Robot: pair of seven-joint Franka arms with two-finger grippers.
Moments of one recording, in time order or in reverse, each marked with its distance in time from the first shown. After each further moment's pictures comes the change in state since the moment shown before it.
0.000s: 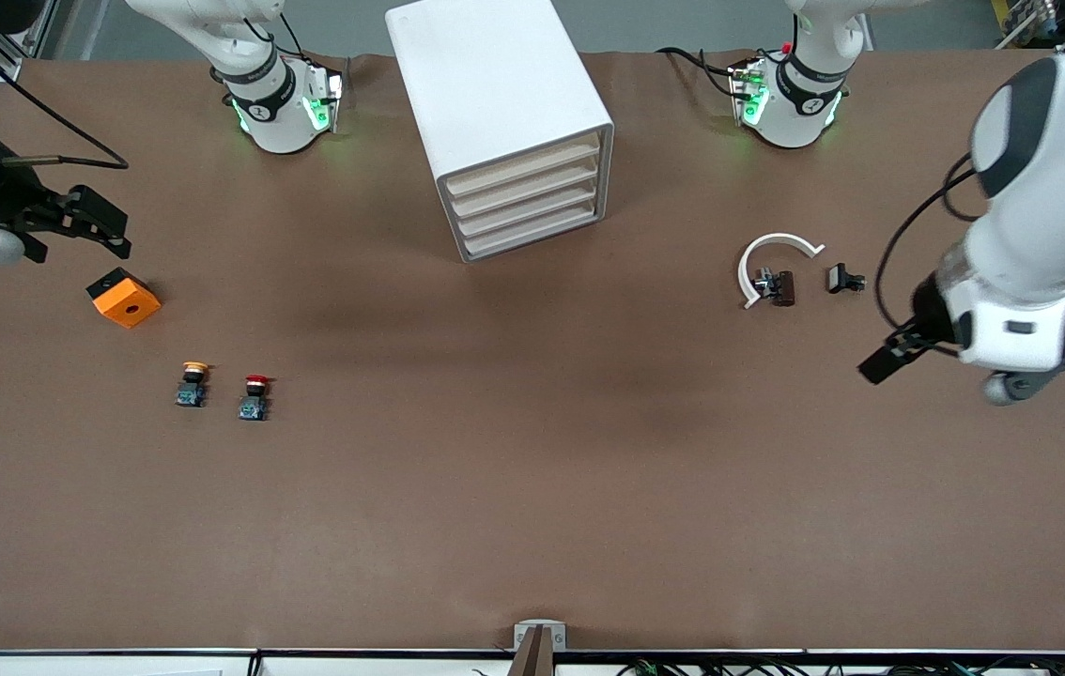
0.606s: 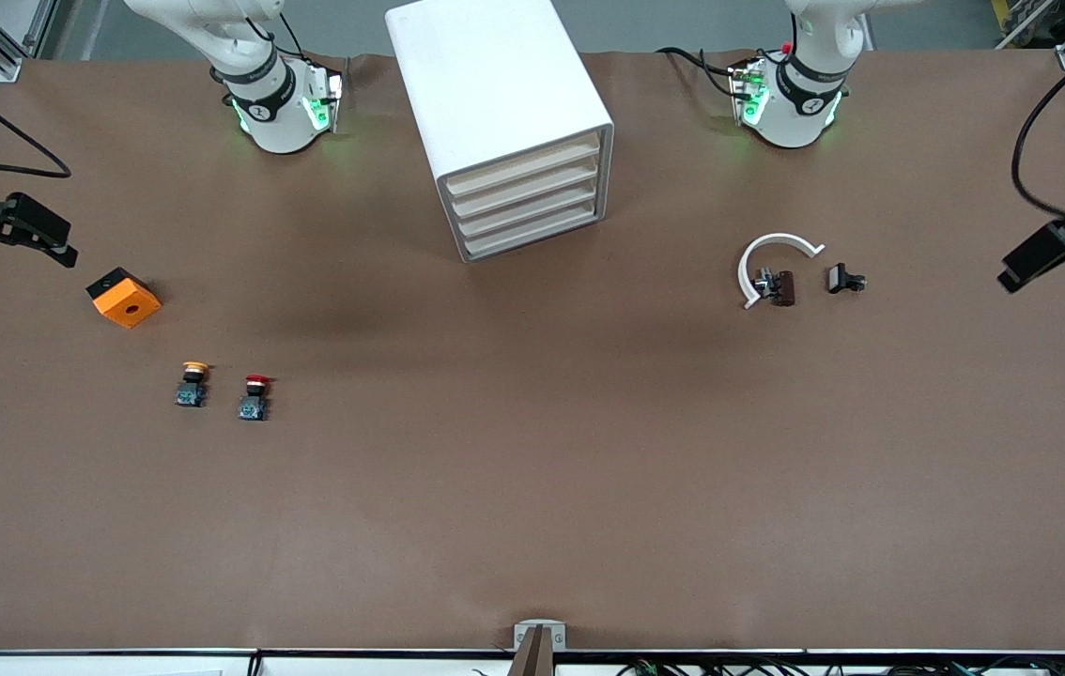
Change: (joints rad) left arm -0.011 -0.196 0.166 0.025 -0.061 -0.182 0.436; right arm 0.013 0.012 -0.104 0.005 -0.001 0.023 -0.086
